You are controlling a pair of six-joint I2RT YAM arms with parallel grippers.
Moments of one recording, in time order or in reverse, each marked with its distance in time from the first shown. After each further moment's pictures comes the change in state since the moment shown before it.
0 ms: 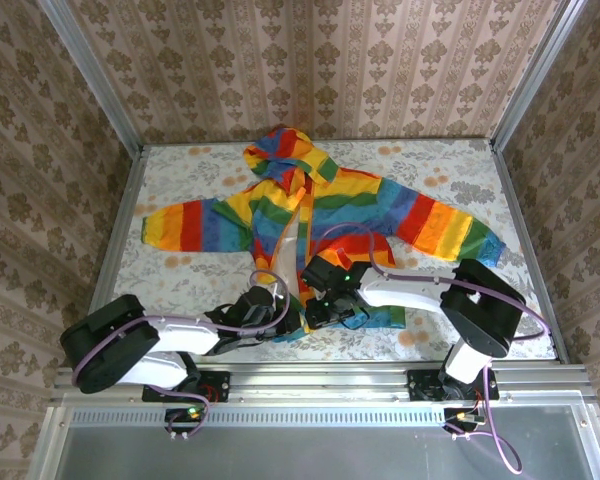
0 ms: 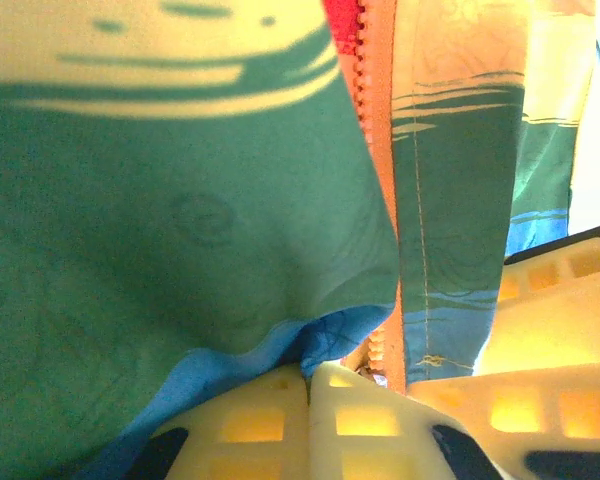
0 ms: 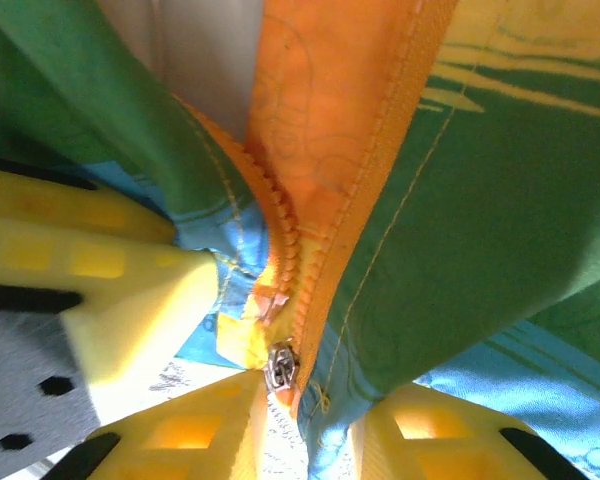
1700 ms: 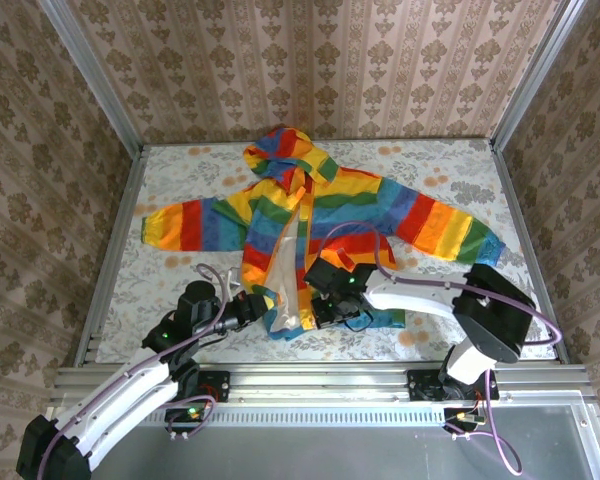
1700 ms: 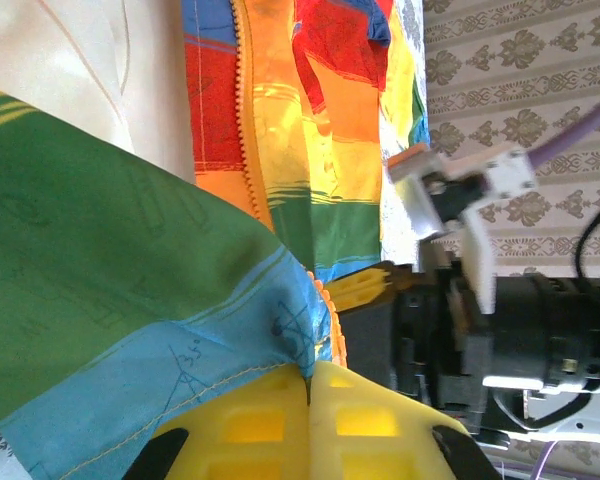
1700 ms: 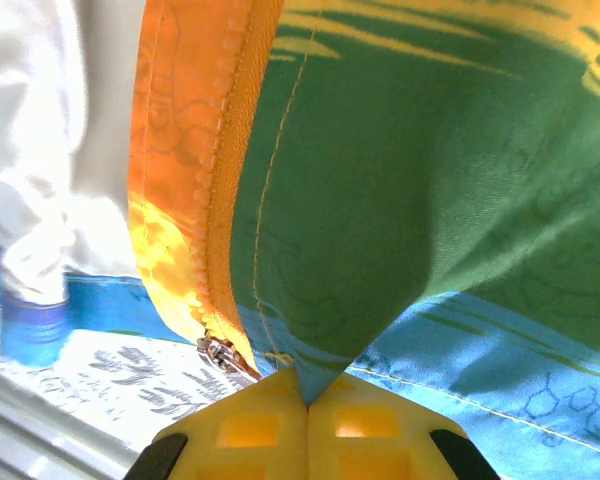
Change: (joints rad) left arm 0.353 -0.813 -0.058 -0.529 0.260 0.027; right arm 0.020 -0.091 -0.016 -0.047 0.108 0.047
